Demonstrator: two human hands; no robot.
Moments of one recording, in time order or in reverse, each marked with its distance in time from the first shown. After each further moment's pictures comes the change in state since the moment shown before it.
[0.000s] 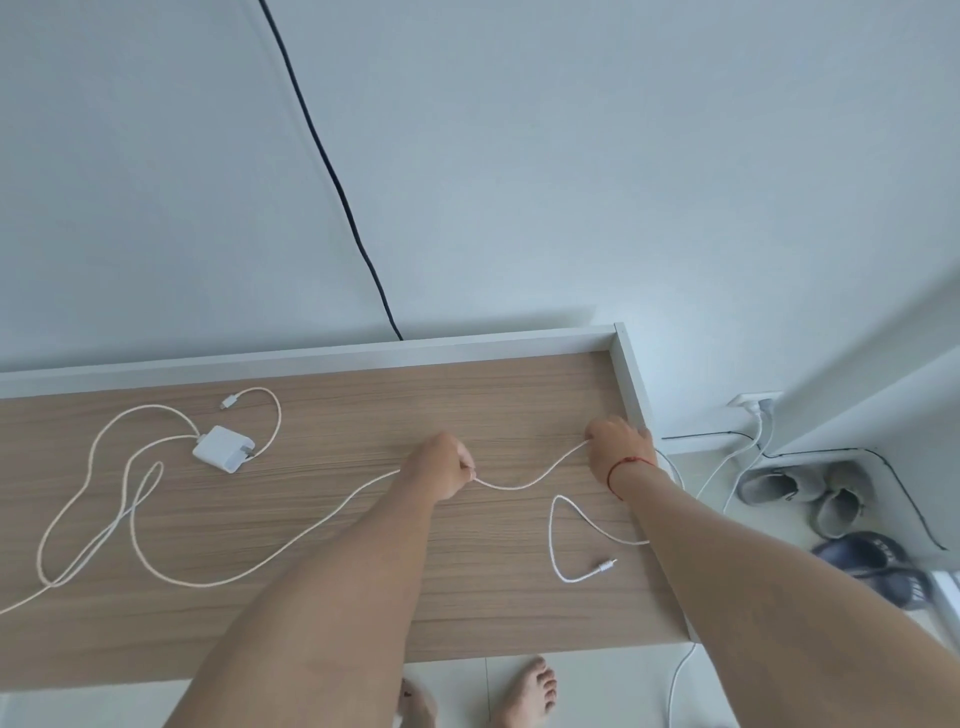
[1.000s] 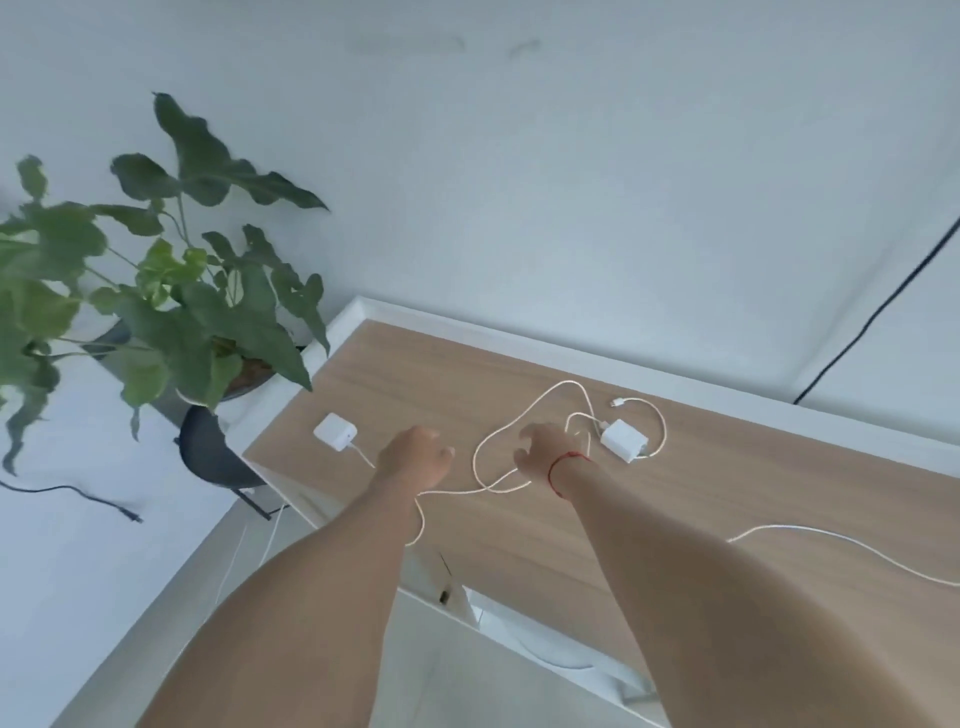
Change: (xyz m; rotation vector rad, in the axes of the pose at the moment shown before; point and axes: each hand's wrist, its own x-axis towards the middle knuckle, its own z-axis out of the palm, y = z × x) left_hand -0.223 -0.441 -0.203 -0.152 0.461 -0.428; right_hand -0.181 -0.556 0.022 0.092 -0.153 -0.544
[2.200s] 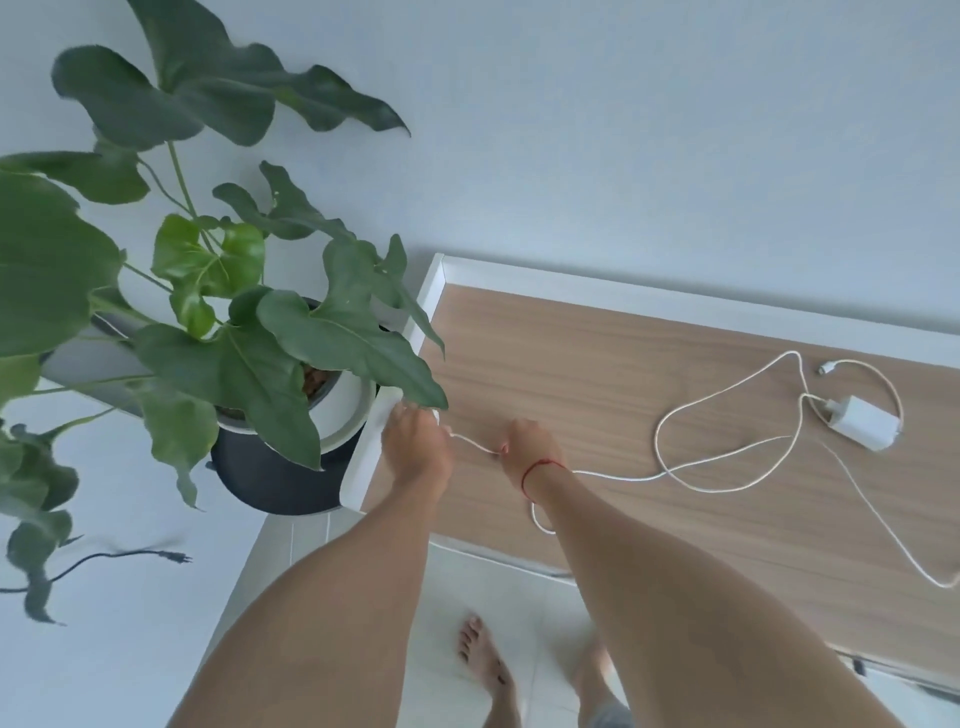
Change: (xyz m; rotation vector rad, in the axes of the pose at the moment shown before) left_hand 0.212 -0.229 -0.050 0.138 0.154 0.043; right_hand 0.174 -0.254 0.158 0.128 -0.049 0.178
